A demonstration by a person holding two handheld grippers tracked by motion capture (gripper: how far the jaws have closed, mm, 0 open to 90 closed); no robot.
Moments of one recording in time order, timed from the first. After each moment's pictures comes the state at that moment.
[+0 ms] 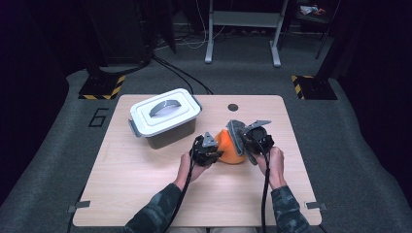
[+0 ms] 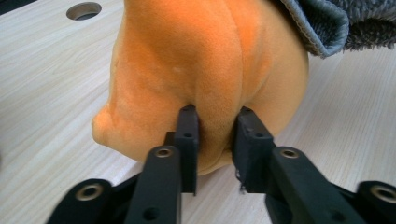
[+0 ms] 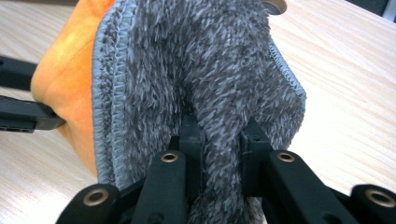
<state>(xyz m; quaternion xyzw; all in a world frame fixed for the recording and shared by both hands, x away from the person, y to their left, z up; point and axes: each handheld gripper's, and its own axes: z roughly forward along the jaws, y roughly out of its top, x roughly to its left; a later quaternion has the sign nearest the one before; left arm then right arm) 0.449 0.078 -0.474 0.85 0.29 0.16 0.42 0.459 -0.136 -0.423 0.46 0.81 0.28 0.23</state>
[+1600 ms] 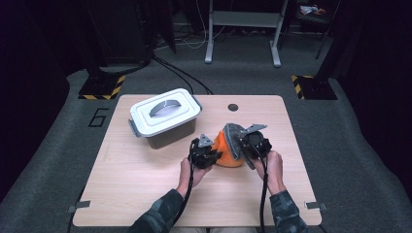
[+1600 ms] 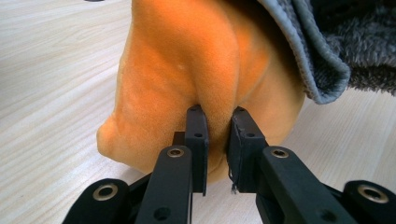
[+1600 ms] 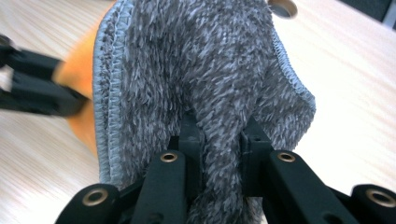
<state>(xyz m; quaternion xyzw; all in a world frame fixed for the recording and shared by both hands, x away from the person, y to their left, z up) 0.437 0.082 -0.473 0.81 0.36 0.12 0.45 0.440 -0.125 -0.419 0.44 0.82 0.27 0.24</state>
